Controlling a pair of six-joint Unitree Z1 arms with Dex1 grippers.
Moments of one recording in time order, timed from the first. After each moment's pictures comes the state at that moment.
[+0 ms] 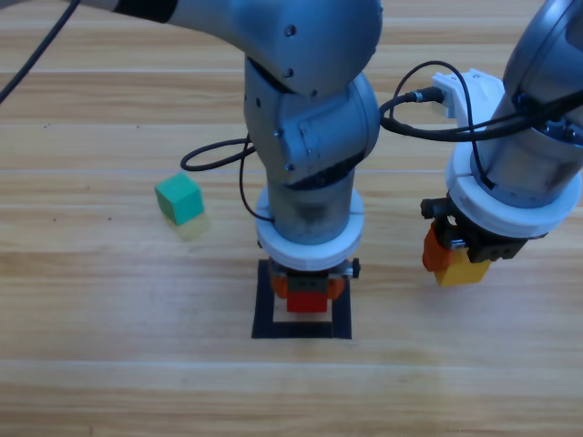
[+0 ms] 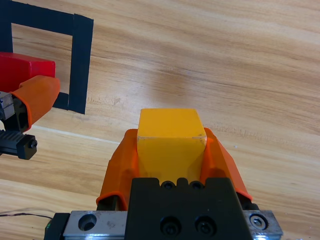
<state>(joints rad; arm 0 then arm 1) -0.95 2.27 -1.81 1.02 0.14 -1.01 0.91 1.96 -1.41 0.83 -0.11 0.68</state>
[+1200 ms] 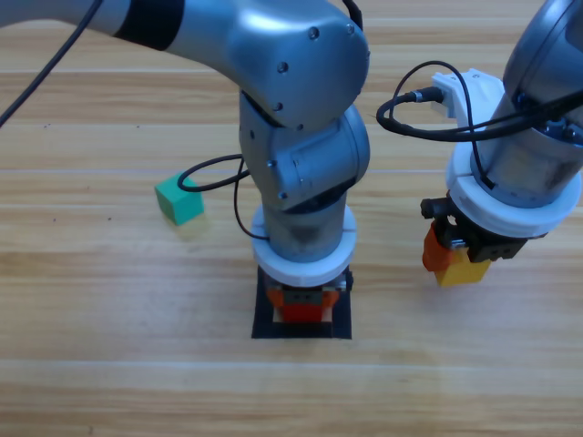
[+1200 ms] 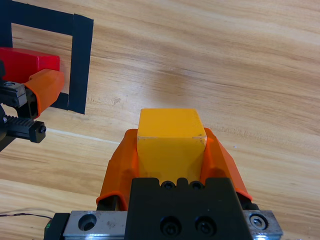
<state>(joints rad) -0.95 2.27 -1.71 0.91 0.16 -1.01 0.91 1.96 -1.41 0.83 -0.11 0.67</state>
